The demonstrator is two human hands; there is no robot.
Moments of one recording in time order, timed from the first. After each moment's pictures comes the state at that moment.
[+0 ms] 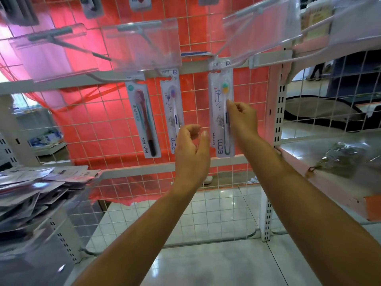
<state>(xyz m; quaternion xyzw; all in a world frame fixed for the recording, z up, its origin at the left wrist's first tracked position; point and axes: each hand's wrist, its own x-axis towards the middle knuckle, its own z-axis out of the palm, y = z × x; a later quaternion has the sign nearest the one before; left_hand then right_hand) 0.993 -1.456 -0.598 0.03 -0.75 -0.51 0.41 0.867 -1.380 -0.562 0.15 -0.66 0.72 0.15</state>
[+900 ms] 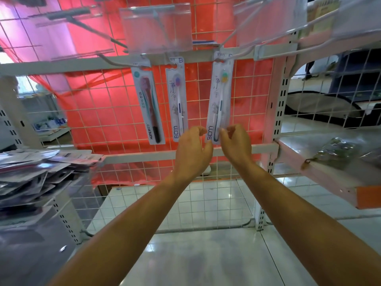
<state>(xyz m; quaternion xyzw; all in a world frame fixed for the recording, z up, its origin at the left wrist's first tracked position) 0.987 -1.473 -0.619 0.04 -0.87 -0.31 0.37 0.883 -1.385 -0.639 0.18 -0.79 0.56 0.19</state>
